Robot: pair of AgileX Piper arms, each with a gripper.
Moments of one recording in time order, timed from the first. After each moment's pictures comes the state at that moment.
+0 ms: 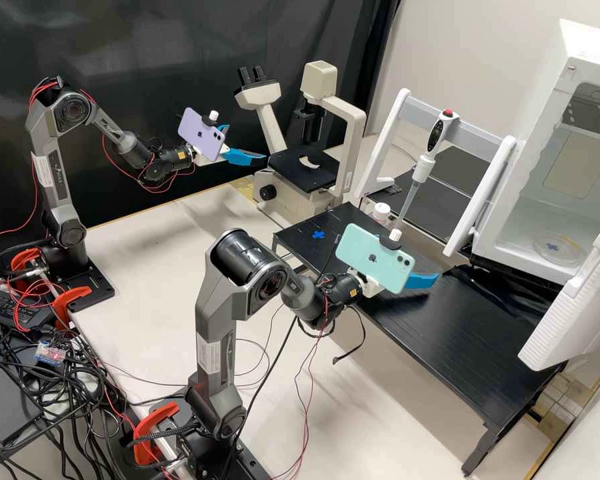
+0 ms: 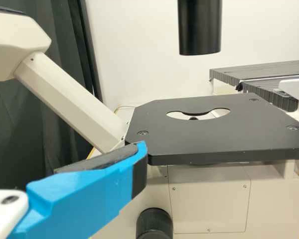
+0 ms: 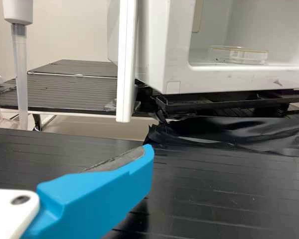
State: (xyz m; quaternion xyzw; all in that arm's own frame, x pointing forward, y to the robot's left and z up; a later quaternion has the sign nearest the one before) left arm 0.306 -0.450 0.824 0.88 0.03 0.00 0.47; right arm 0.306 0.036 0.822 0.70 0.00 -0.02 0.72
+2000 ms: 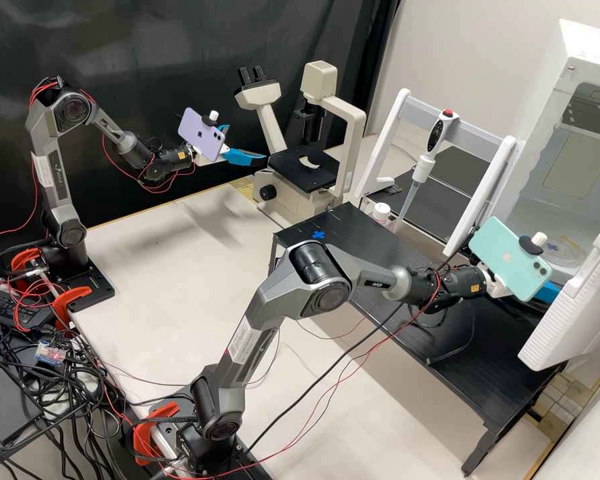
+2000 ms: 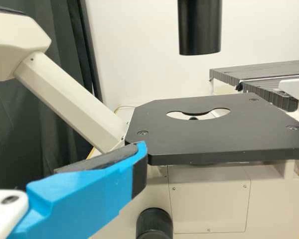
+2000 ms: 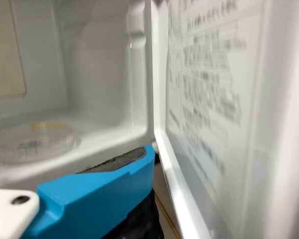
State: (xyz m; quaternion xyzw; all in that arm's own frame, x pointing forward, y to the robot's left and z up) left arm 0.306 -0.450 0.824 0.88 0.03 0.00 0.47; right arm 0.452 -0.021 0.989 0.72 -0.20 0.05 0.67
